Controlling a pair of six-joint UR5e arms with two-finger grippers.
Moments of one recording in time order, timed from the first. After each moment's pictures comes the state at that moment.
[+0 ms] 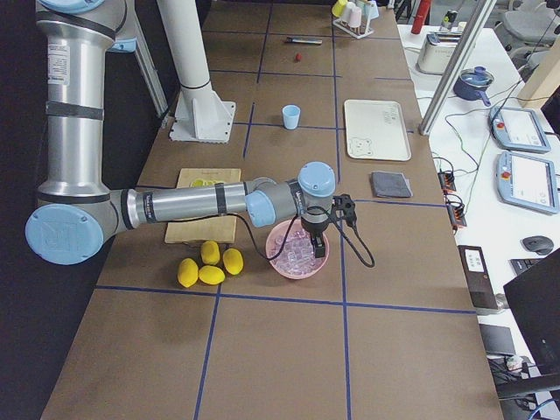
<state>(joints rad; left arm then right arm) -1.57 -1.39 -1.74 -1.55 -2.35 0.10 1.31 -1.66 1.75 -1.27 2.33 0.26</state>
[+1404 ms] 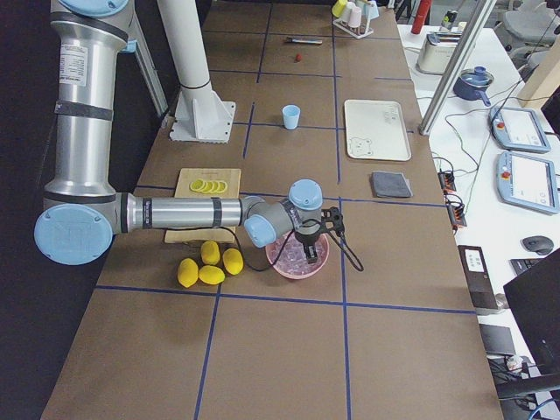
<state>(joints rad) -1.57 -1.39 -1.75 -1.55 -2.35 0.10 1.17 -1.68 1.65 -1.05 2.24 0.37</state>
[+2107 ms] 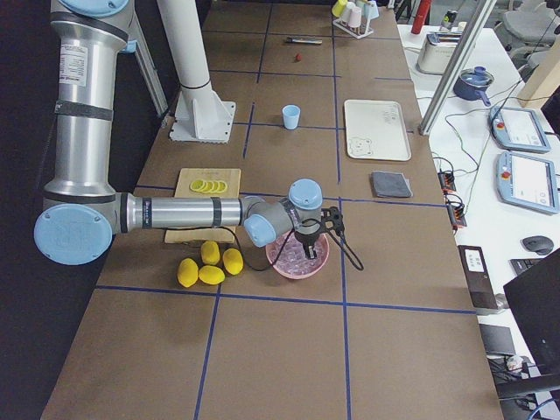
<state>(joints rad) -1.57 -1.39 -1.75 -1.55 -2.35 0.10 1.17 -1.68 1.66 -1.06 2.24 0.36</state>
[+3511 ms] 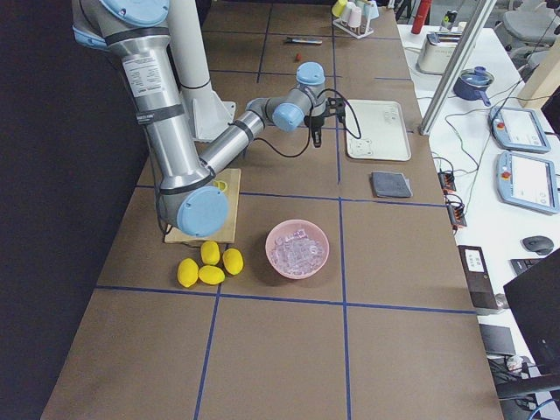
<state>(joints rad) -1.57 -1.39 -1.74 -1.55 -2.35 0.10 0.74 -1.18 1.92 -1.47 1.97 1.02</state>
